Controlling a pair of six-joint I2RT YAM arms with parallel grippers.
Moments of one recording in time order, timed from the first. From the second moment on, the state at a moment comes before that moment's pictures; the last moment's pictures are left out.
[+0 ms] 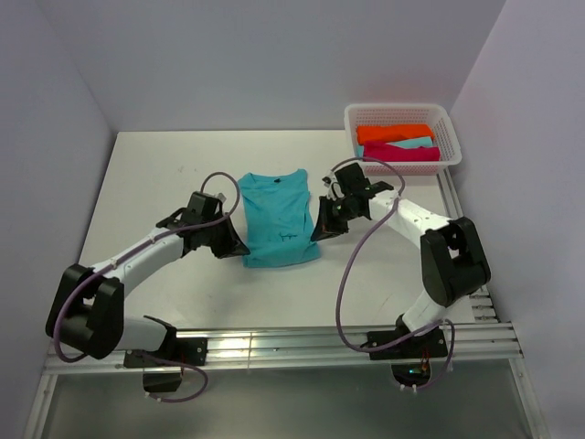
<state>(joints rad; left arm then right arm) -0.42 1.34 0.77 -0.38 0.32 -0.81 0.40 1.61 1.07 -0.57 -0.50 0.44</state>
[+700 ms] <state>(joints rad) -0.30 1.61 0.96 -0.36 0.43 -0.80 0.34 1.81 1.25 -0.58 -0.53 0.43</state>
